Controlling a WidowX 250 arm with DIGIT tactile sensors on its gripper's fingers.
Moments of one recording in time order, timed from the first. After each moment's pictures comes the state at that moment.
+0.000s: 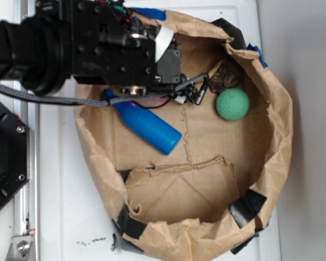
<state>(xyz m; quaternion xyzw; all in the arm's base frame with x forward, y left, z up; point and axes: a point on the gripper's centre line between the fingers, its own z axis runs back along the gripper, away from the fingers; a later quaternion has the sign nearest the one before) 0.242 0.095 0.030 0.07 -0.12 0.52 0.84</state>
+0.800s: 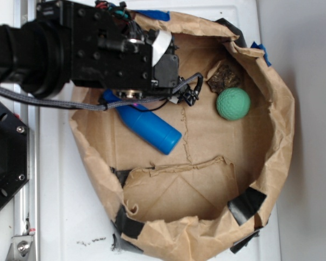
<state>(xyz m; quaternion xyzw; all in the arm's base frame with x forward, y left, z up) 0.239 0.095 0.028 0.08 -0.12 0.52 0.84</state>
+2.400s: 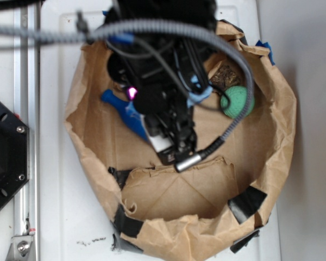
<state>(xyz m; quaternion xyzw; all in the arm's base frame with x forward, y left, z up) 0.244 0.024 0.178 -0.10 -0.03 0.21 0.97</state>
